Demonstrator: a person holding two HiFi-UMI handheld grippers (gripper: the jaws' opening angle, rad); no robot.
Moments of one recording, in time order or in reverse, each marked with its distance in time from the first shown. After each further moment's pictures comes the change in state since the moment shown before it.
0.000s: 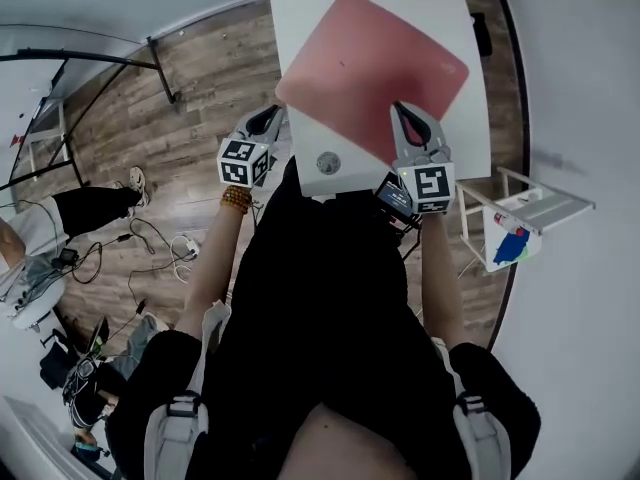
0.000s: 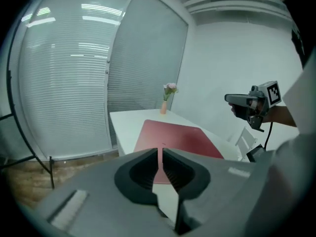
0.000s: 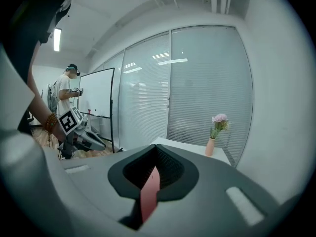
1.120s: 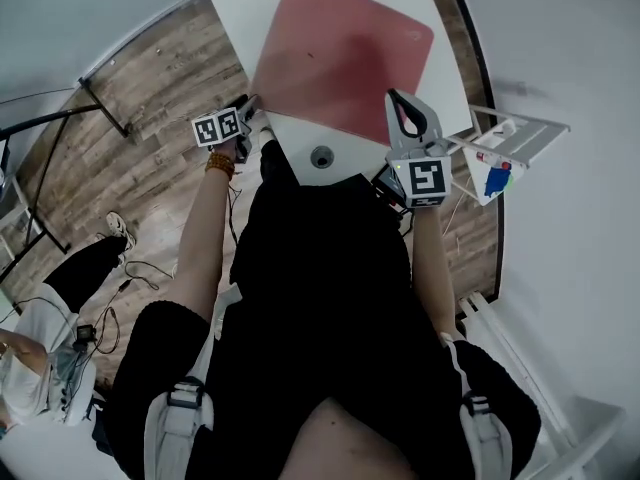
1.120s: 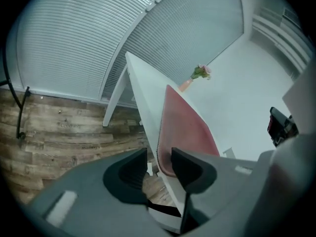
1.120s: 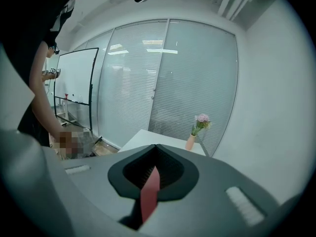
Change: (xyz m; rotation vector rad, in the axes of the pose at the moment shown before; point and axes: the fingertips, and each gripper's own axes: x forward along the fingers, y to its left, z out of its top) left arm 0.120 0.103 -0.108 -0.469 0.281 -0.265; right arm 0.011 0.016 0.032 -0.021 0.158 -0.275
